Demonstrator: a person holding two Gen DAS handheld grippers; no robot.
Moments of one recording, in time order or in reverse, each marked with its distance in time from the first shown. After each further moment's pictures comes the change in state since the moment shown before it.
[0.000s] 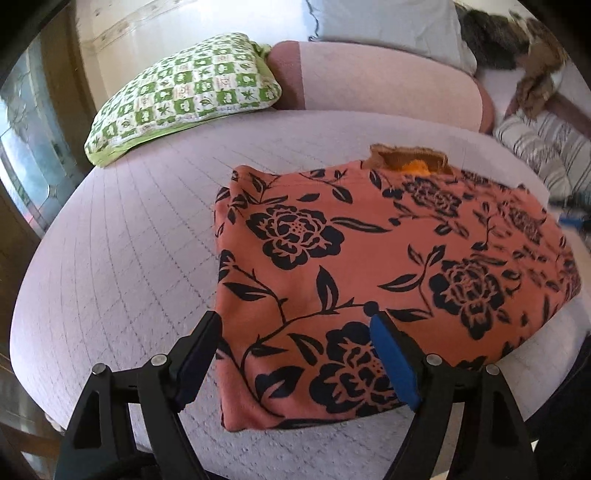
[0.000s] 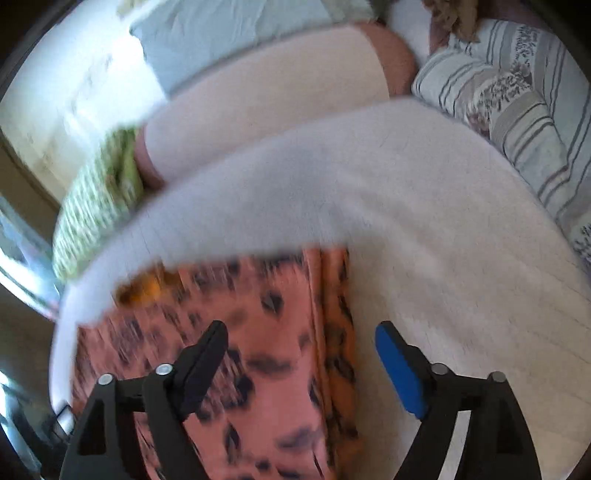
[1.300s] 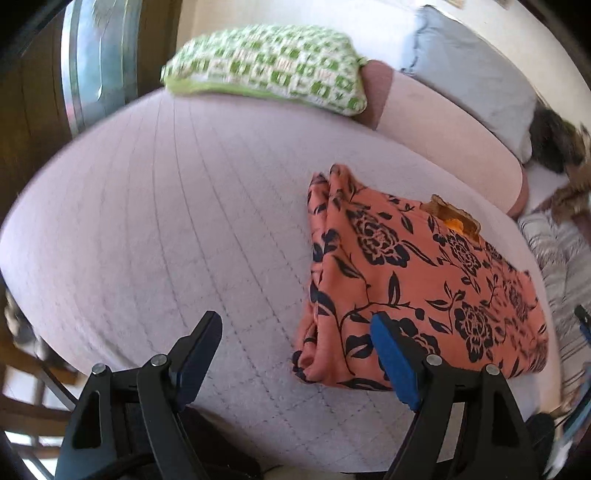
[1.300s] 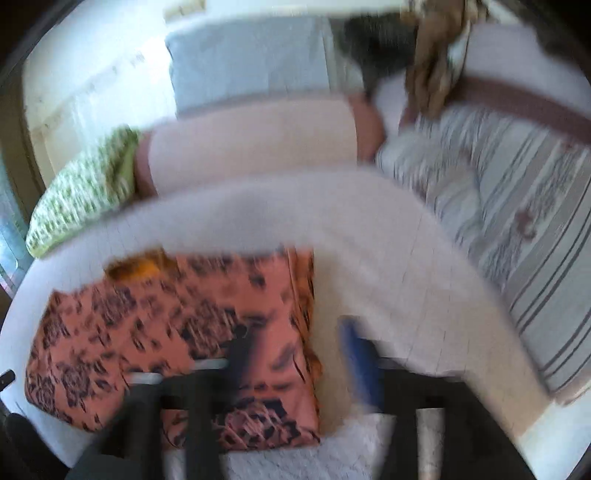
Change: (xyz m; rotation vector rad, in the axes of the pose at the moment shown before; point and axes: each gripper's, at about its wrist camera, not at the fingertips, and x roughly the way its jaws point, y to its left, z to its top) left arm -0.017 0.084 -0.030 -0.403 0.035 -0.073; right arm -0.109 0.043 -0.060 -0.136 -0.314 -0.221
